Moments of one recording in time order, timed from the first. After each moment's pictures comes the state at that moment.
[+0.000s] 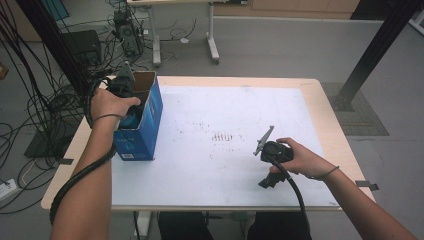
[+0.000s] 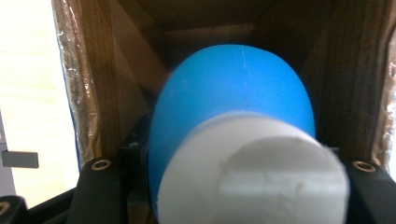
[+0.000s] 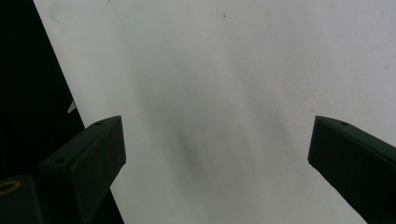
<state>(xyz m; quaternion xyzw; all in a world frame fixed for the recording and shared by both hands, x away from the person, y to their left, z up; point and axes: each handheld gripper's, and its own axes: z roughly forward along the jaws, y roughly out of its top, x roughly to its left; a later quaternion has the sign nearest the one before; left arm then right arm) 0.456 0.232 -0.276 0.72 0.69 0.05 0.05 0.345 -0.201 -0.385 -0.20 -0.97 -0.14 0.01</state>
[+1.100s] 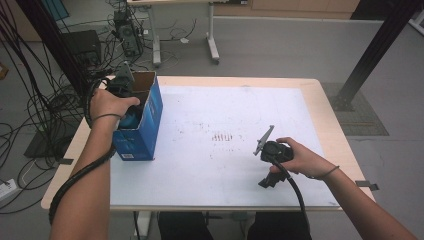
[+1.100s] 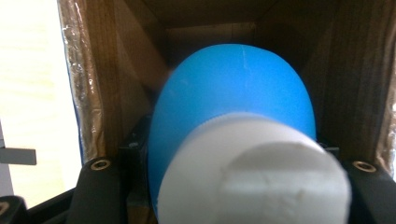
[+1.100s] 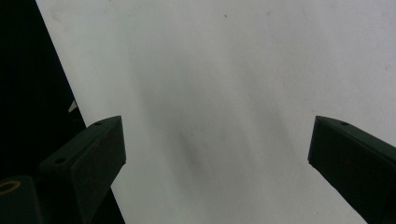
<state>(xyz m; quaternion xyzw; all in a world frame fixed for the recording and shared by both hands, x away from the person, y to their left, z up) 0.455 0.235 -0.276 0.71 0.70 0.04 0.05 0.345 -0.201 -0.385 -0.19 -0.97 -0.13 0.02</state>
